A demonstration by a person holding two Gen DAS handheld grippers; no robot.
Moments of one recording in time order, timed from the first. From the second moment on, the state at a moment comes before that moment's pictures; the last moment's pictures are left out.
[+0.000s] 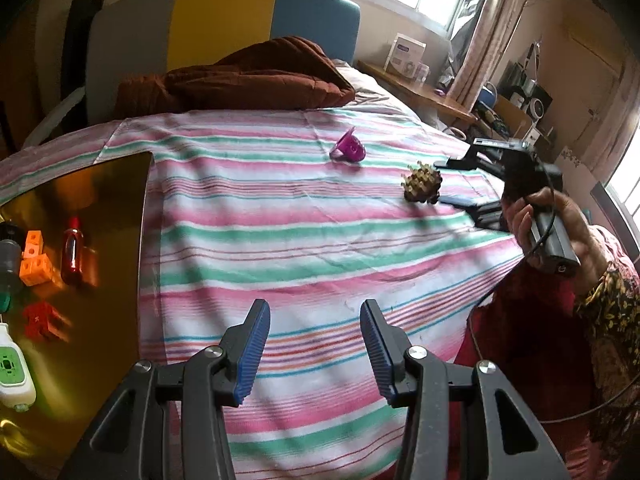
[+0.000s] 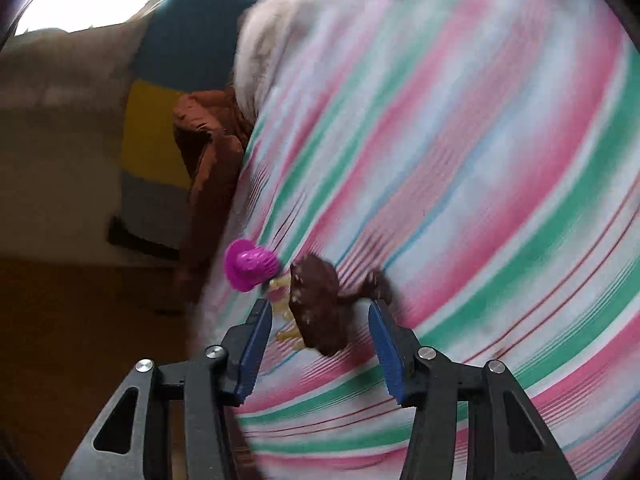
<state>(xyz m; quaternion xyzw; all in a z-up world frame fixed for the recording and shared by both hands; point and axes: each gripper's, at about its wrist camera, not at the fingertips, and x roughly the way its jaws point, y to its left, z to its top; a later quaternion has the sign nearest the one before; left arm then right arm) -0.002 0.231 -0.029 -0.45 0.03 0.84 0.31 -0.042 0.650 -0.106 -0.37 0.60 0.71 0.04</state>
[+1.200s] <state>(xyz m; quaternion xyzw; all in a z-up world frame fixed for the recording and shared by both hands) -0.001 0.235 -0.033 -0.45 0.02 0.83 0.32 -0.077 0.613 -0.044 -0.41 0.31 0.85 0.11</state>
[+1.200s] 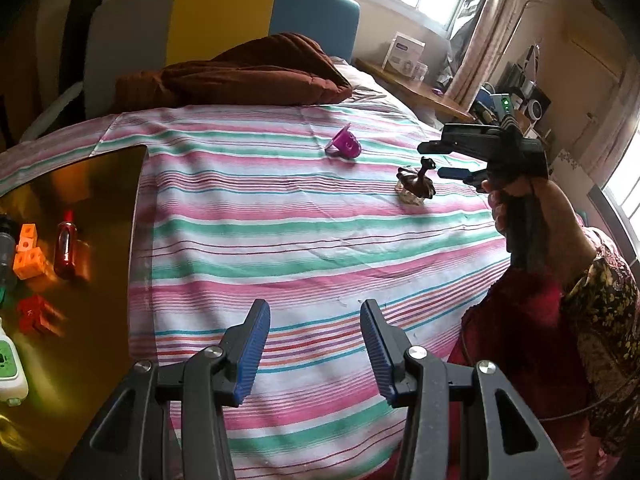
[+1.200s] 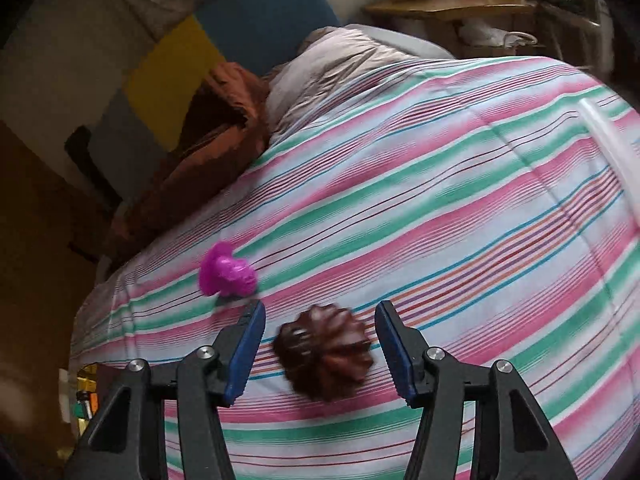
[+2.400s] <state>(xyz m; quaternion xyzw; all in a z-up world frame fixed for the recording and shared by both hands) -0.163 0.439 -0.039 -0.42 0.15 0.84 0.31 -0.091 0.606 -0.047 -0.44 0.26 0.85 0.13</state>
